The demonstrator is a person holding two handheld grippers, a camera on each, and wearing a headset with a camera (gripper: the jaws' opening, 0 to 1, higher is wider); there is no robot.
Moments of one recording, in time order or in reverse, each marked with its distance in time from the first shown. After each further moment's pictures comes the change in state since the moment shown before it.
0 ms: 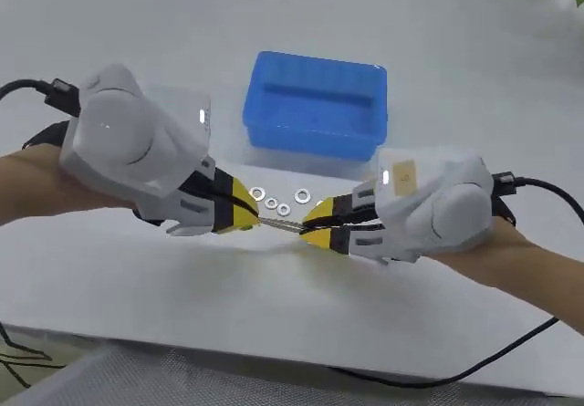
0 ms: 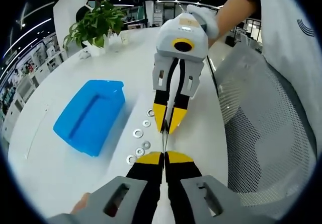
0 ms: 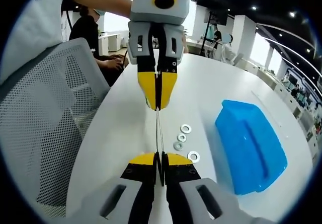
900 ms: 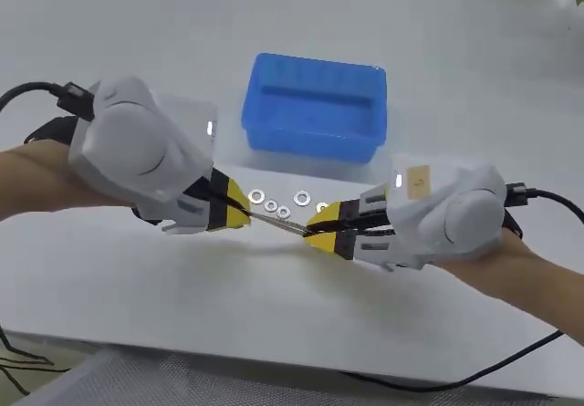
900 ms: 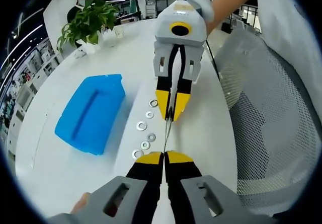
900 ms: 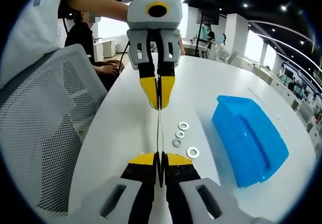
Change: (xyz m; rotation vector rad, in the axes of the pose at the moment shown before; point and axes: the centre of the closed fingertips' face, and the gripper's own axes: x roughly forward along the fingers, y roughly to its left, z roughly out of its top) left arm 0.003 0.008 -0.012 0.083 0.074 0.003; right arm -0.004 -0.002 -0.003 0.053 -0.031 -0.021
